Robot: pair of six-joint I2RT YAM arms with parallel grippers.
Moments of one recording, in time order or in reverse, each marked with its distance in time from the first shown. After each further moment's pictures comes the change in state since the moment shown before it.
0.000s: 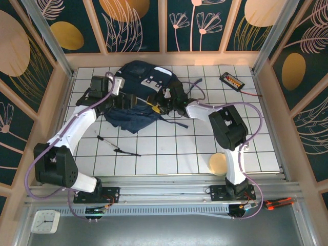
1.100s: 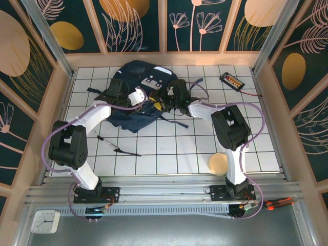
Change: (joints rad) left arm -0.089 0.254 0.047 0.093 0.082 0.818; right arm -0.034 -0.032 -0.024 0.038 0.023 0.130
